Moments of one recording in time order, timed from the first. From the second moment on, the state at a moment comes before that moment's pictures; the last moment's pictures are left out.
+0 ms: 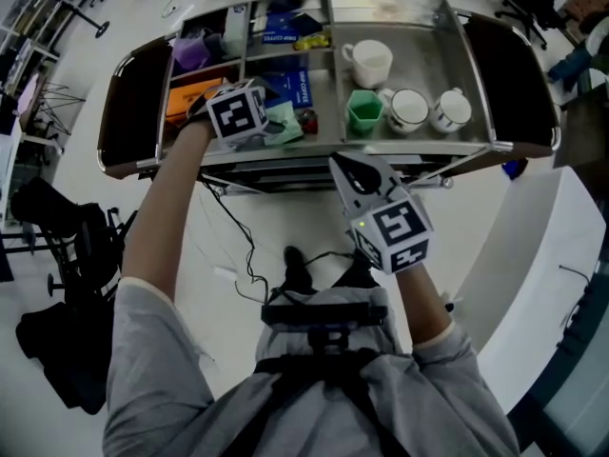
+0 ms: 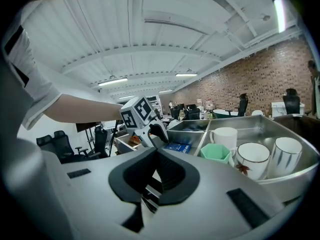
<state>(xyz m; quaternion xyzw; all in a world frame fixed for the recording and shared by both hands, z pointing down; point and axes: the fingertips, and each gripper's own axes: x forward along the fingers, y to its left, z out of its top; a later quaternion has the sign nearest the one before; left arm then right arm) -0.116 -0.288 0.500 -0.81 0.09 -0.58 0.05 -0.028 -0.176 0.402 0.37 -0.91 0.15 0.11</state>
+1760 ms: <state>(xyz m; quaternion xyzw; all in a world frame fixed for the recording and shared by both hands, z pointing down) -0.114 -0.297 0.531 -0.78 0.07 -0.62 0.03 -0.009 -0.175 0.419 0.39 -0.90 0.16 0.11</state>
